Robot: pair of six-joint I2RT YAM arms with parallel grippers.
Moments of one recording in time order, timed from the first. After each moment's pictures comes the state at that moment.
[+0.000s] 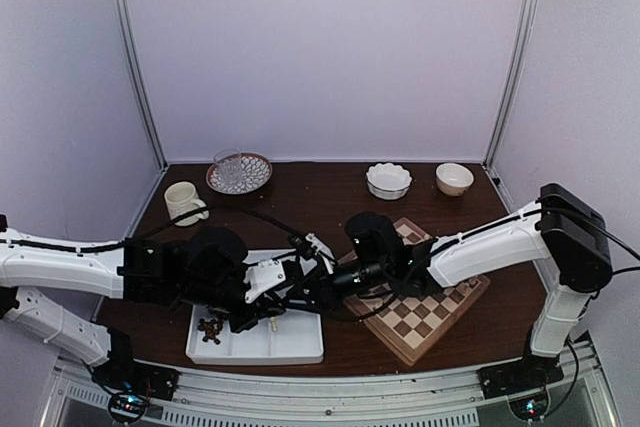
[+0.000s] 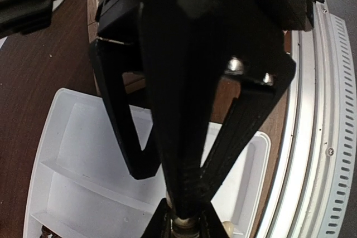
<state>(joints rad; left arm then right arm) -1.17 1.21 0.76 -0.34 0.02 0.11 1.07 1.78 0.97 0.39 -0.58 0.45</state>
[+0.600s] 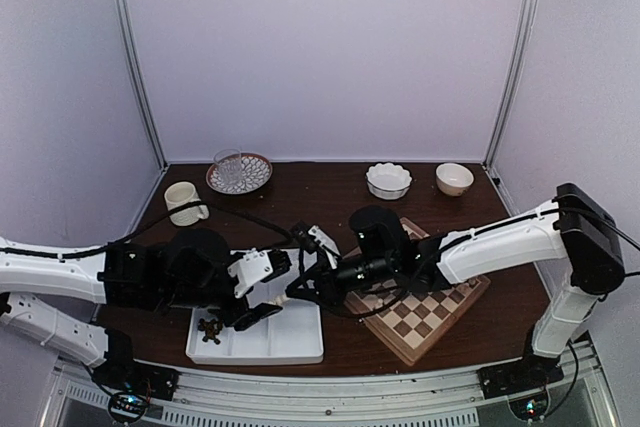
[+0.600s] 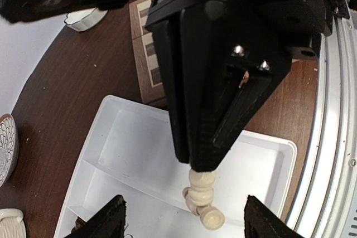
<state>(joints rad) -1.22 1.12 0.73 -0.32 -0.19 0.13 1.06 1.73 0.98 0.32 -0.51 0.40</state>
